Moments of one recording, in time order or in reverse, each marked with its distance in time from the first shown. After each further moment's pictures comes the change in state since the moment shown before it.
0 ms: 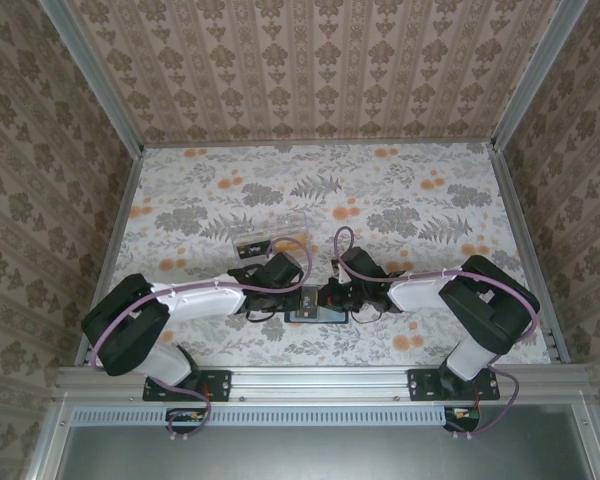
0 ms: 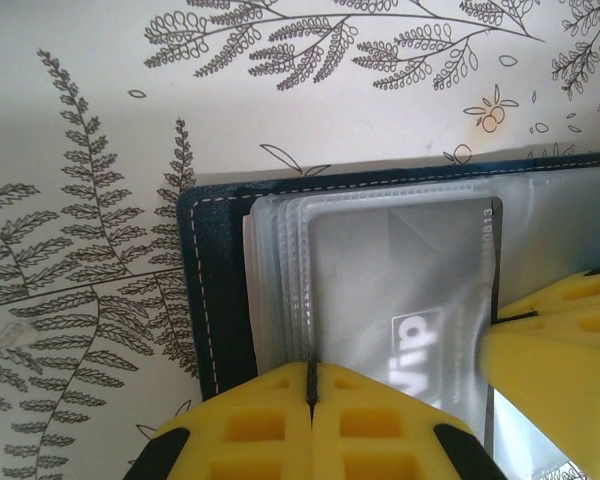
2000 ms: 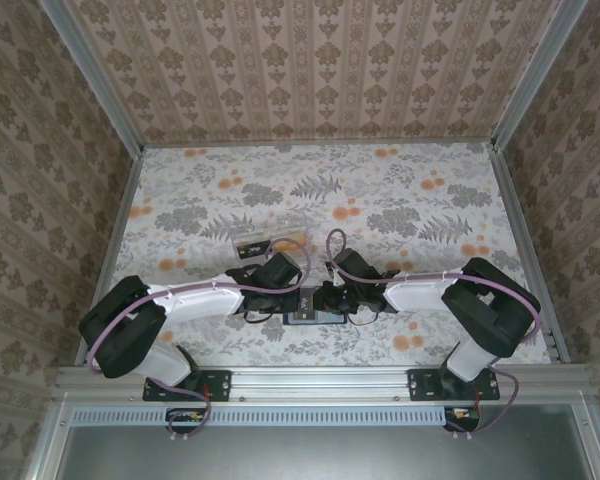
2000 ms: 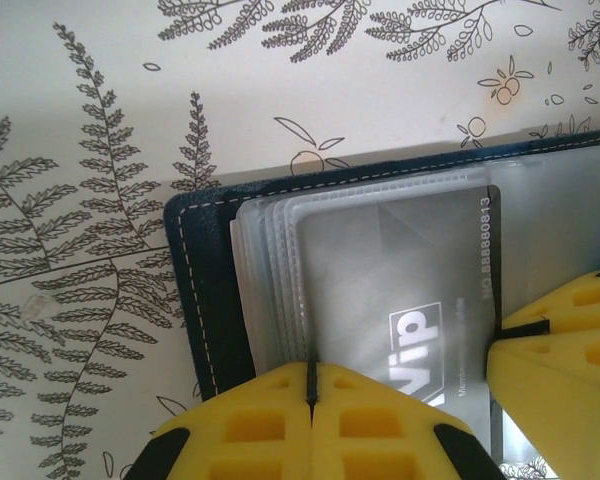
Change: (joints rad) left arm 0.002 -0.020 0.000 -0.038 0.010 0.023; right arm 0.051 -0.014 0.047 -0.110 0.058 -0.037
